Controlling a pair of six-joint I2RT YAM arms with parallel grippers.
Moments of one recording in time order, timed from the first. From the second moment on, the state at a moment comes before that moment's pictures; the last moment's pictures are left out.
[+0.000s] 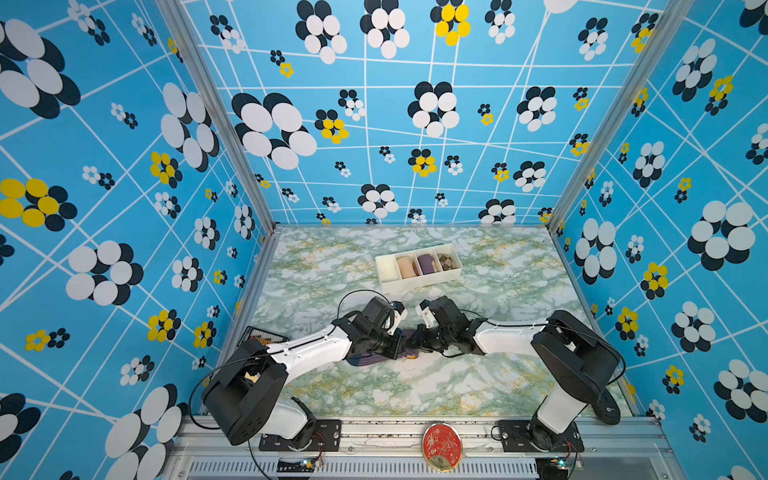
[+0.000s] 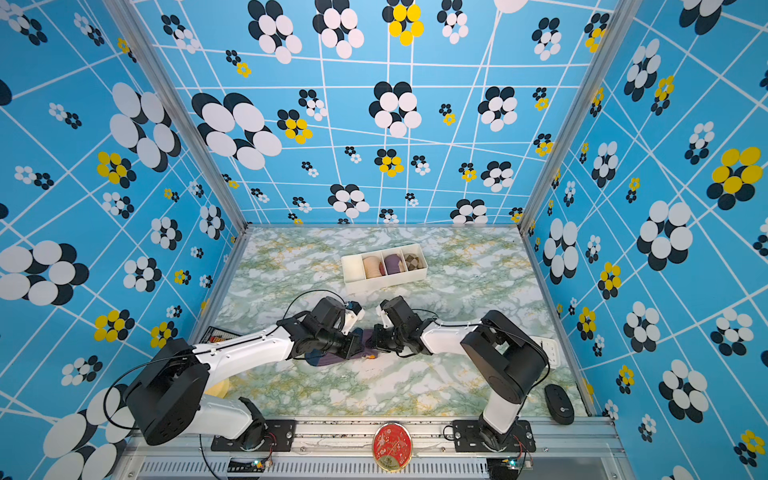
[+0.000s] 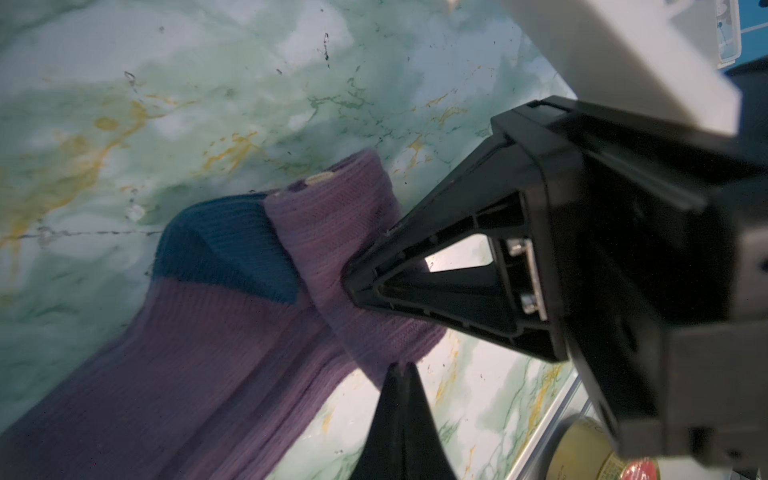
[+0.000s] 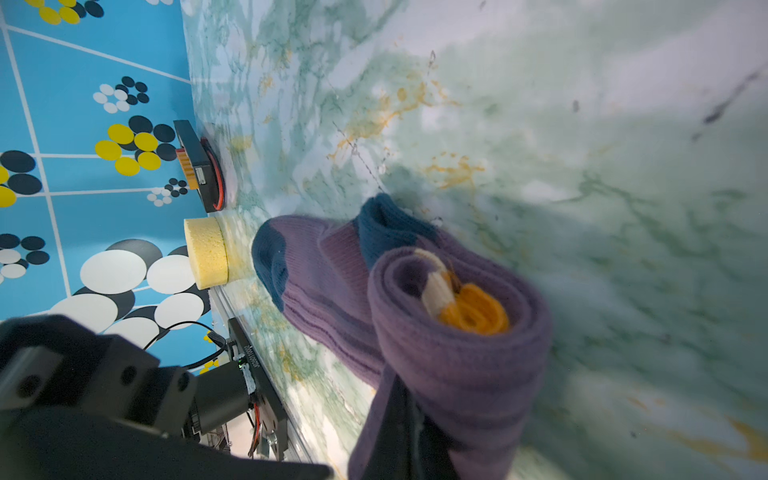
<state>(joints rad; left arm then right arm) -0.72 1.44 0.71 -0.25 0.39 -0.40 0.77 1.73 0.76 0.13 -0.44 0.85</state>
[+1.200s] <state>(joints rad) -0.72 1.61 0.77 -0.21 0.41 -0.39 0.74 1.73 0.76 0.12 -0.45 0.85</state>
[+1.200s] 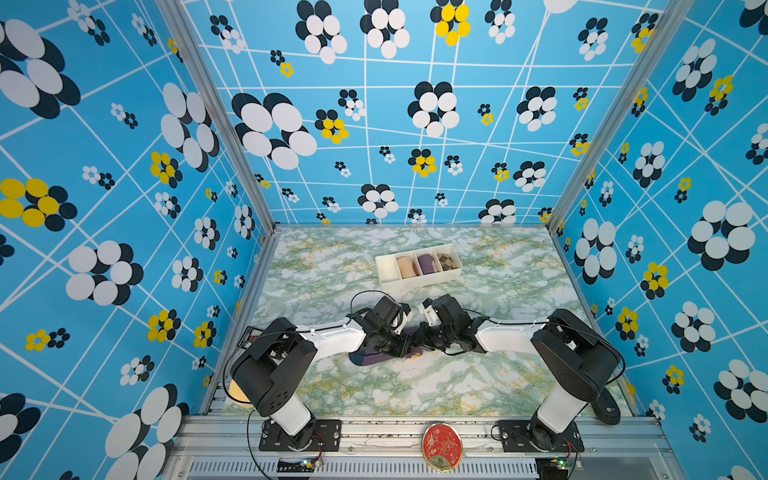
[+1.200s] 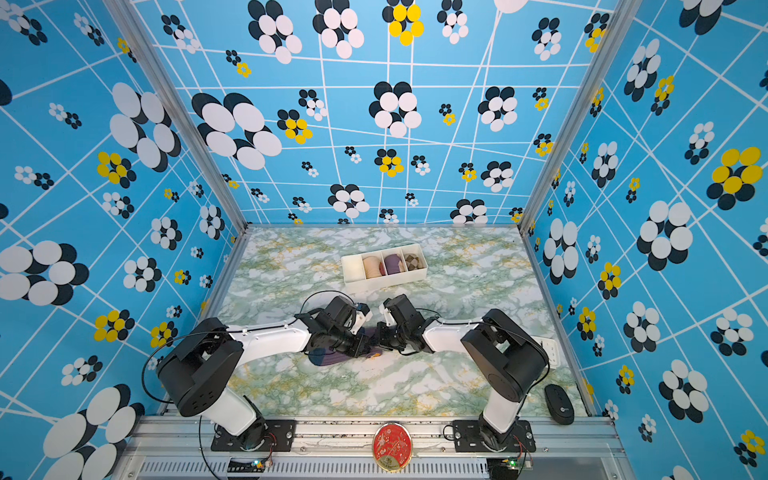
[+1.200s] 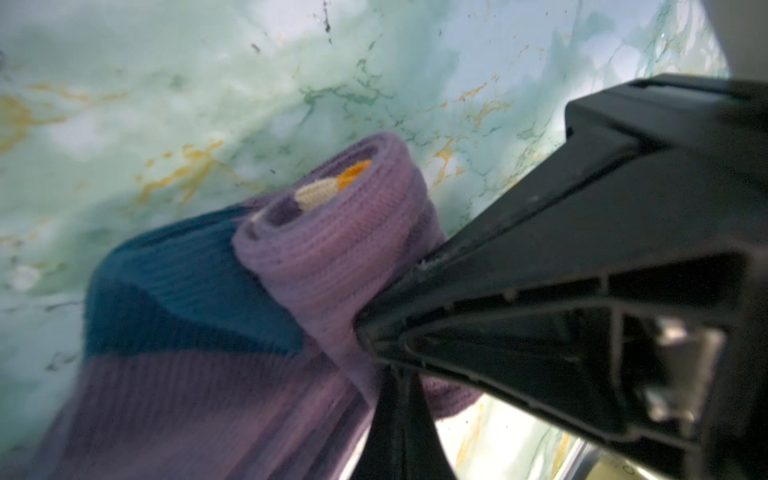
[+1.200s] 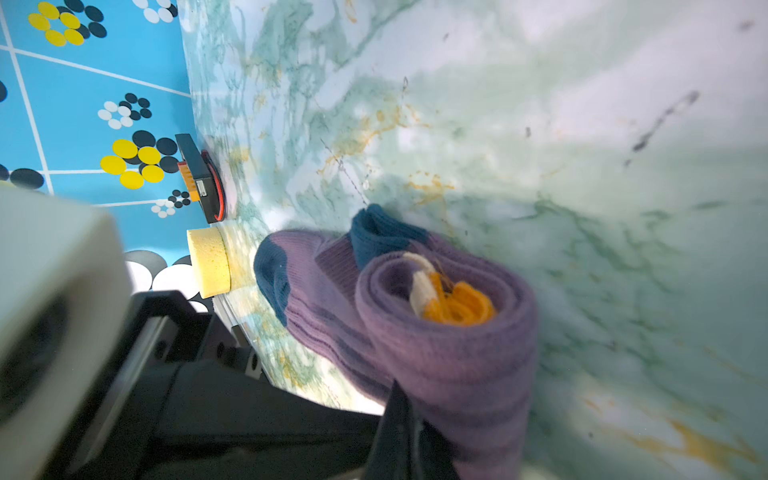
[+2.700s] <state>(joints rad) -0.66 1.68 0.84 -0.22 0.40 -0.40 0.74 1.73 0.79 0.05 -0.44 0.80</state>
